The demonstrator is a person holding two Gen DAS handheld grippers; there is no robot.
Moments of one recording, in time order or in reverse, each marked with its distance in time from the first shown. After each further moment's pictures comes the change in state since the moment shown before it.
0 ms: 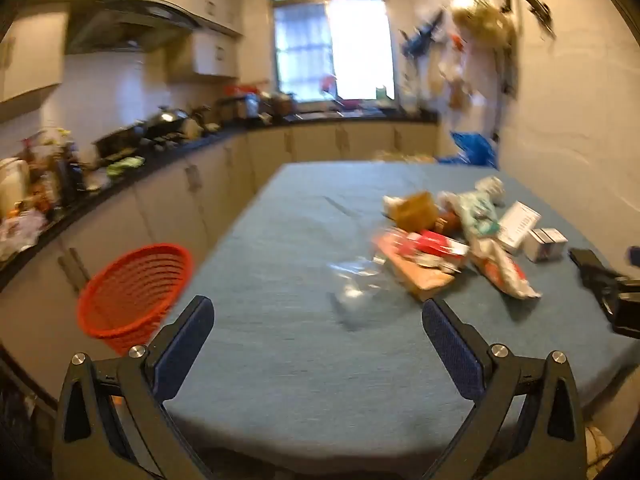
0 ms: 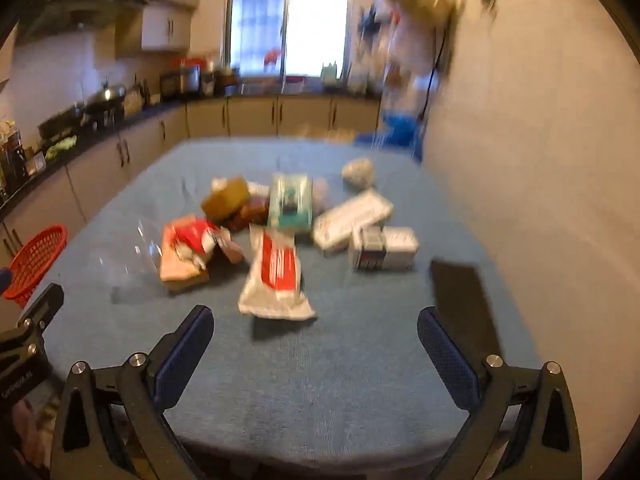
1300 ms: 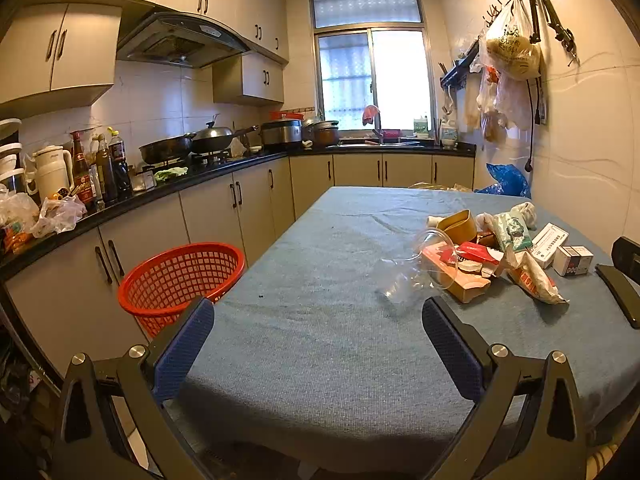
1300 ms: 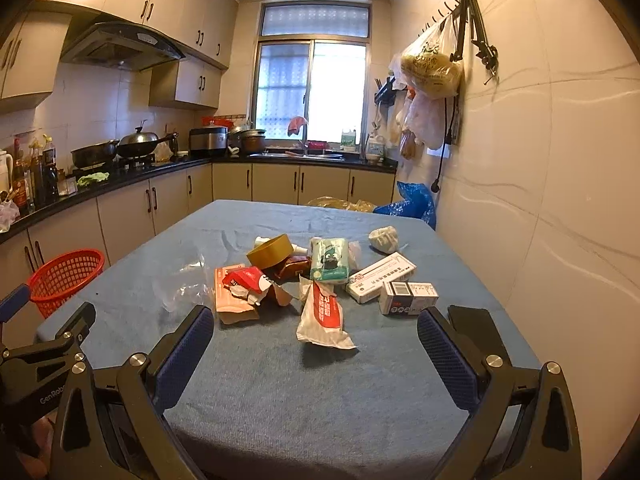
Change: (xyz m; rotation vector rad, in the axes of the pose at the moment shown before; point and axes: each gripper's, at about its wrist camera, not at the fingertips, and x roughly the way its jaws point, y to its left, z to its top) left arm -0.016 0.029 -0.029 -0.061 -0.099 0.097; right arm -0.038 0.029 -0.021 -0.039 -0.226 0.073
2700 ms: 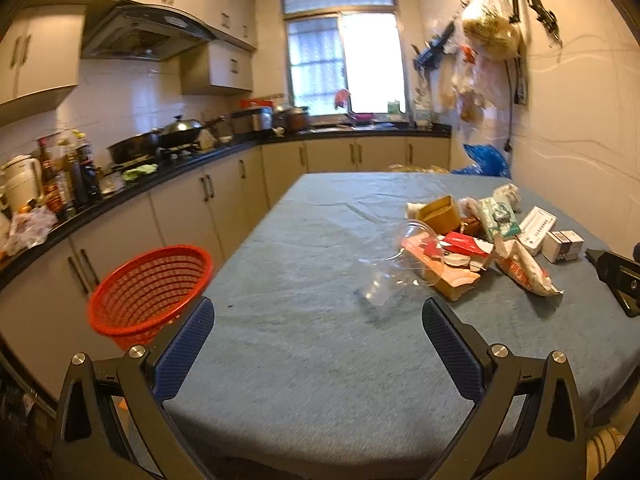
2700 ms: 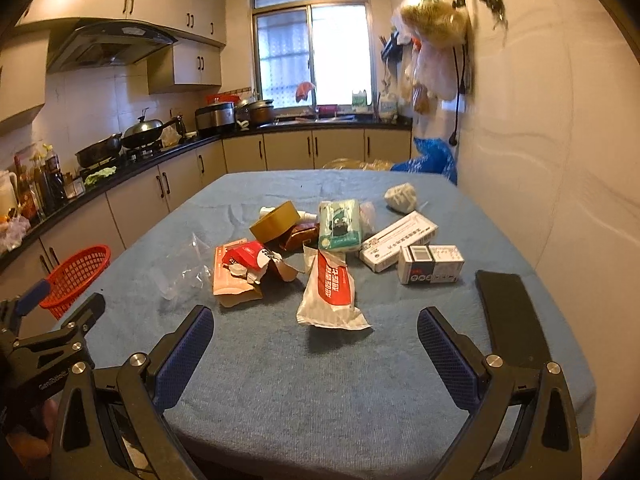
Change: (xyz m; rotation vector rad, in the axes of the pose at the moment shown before) left arm 0.035 -0.012 0.012 0.072 0.065 -0.114; right arm 0.043 -0.025 -0.003 0.093 0.143 0.110
